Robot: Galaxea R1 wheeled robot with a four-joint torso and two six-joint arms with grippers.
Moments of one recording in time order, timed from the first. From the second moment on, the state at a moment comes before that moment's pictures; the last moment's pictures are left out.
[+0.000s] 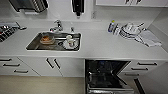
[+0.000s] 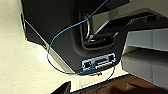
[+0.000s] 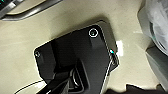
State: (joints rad) left arm 1.52 2.78 -2.39 0.33 -0.25 -0.13; right arm -1.09 2.11 -1.58 -0.65 -0.14 0.96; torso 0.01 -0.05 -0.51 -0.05
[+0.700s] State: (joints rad) left arm 1.52 2.82 -2.51 0.26 -0.26 -0.13; right arm -1.31 2.44 -1.99 -0.68 -0.01 0.88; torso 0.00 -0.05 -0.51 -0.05
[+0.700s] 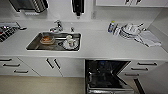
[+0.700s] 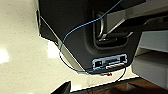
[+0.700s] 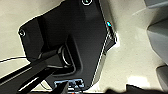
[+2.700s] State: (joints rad) left arm 1.53 2.83 -2.52 0.21 -0.27 -0.13; right arm -1.44 2.76 -2.39 -0.69 0.03 0.87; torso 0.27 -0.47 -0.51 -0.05
